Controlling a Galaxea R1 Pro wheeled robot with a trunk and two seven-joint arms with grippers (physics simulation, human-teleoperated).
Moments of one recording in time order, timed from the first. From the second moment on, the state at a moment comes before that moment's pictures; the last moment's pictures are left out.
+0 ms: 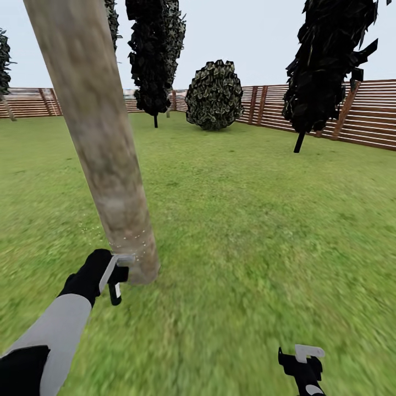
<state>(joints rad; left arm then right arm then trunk) -0.88 0.07 0.10 -0.68 -0.07 0.98 0.02 -0.53 -0.09 0.23 -0.04 -0.26 -0.43 -0.22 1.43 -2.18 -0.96</state>
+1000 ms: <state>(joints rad) -0.89 0.10 0.09 -0.77 -0.08 0.99 0.03 -0.53 -0.10 0.23 -0.04 -0.26 -0.43 -0.22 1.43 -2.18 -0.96</state>
